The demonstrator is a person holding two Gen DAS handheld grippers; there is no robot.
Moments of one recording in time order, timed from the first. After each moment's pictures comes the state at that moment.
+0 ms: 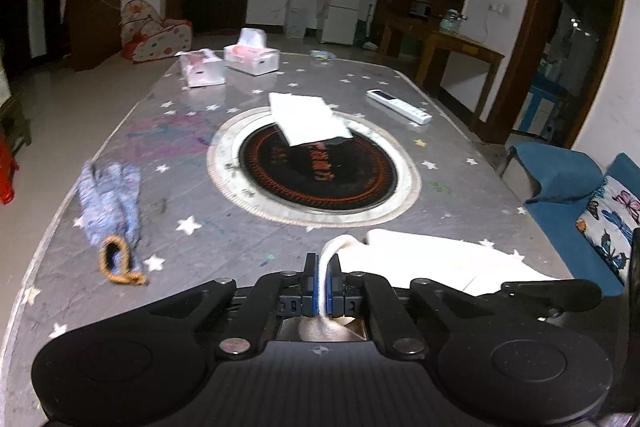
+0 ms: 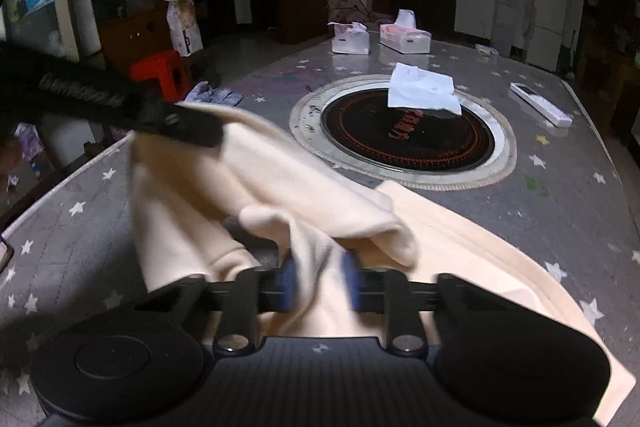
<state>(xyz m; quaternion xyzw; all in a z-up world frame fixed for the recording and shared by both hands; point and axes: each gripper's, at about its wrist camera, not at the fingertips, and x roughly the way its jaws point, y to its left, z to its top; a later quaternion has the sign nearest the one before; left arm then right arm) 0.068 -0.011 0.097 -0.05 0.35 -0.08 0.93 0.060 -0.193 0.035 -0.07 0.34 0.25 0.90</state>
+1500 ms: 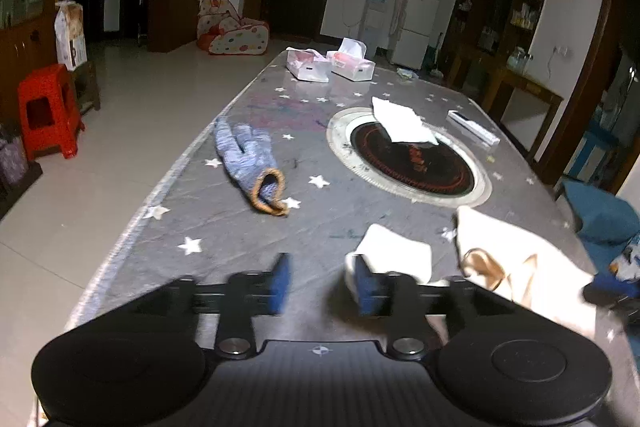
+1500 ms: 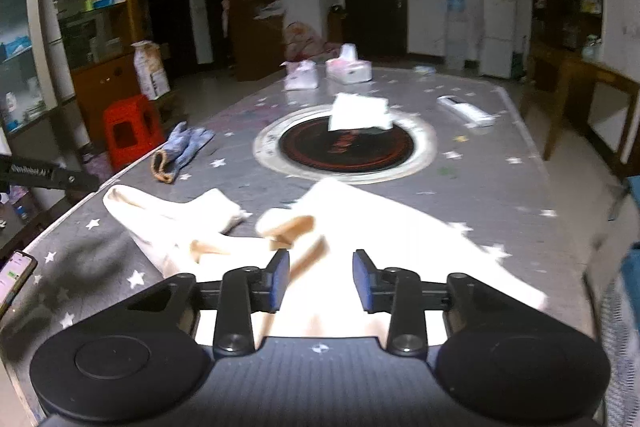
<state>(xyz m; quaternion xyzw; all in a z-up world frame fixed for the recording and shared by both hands) -0.018 0.069 0.093 -0.10 0.33 0.01 0.94 -0.014 -0.253 0.070 -0.04 0.31 0.21 0.93</state>
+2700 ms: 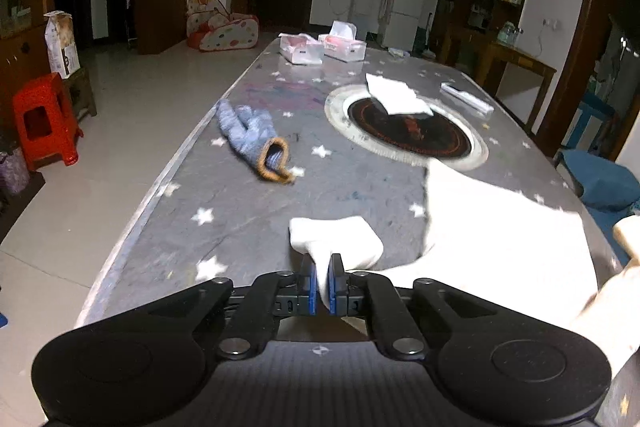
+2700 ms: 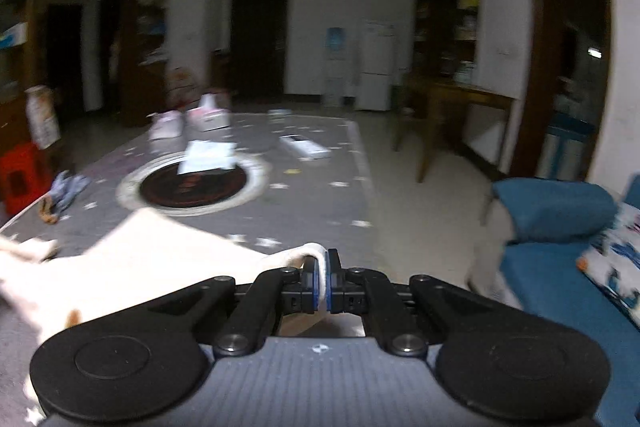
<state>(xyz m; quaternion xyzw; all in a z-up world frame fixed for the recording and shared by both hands) -0.061 0.074 0.082 -0.06 0.35 0.00 0.93 -0.086 -0.392 0.104 -0.03 0.24 0.00 0.97</state>
